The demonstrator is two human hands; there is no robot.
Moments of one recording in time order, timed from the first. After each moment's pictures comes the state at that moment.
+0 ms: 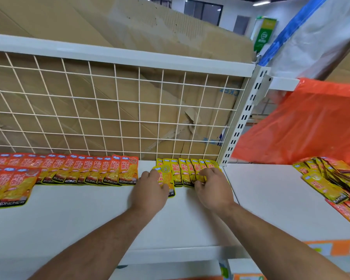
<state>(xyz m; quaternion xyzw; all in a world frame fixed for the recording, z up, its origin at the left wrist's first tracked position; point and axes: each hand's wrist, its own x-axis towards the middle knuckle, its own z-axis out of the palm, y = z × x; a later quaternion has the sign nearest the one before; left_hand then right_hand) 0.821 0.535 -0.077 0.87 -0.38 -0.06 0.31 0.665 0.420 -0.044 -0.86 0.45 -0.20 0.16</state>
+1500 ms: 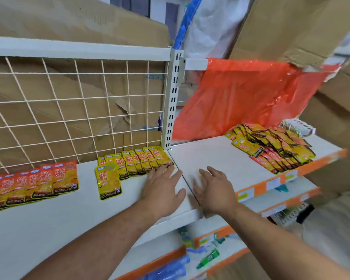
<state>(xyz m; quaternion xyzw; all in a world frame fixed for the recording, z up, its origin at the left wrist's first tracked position) 0.676 0.493 -0.046 0.70 -0.70 -0.04 0.12 0.498 0.435 -0.042 -0.81 0.57 -0.10 0.07</state>
